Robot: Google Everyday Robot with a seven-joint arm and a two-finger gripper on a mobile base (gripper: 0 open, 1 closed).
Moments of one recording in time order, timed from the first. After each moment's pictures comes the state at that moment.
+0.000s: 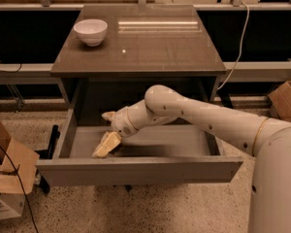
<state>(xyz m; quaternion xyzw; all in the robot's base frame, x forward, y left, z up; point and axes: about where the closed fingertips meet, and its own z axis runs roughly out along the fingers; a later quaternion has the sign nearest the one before) 0.578 0.149 0.650 -0.60 0.64 0.37 0.31</state>
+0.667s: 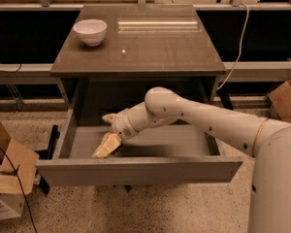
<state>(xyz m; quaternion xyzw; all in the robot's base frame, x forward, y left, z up) 0.574 0.148 0.642 -0.59 0.64 0.38 0.31</state>
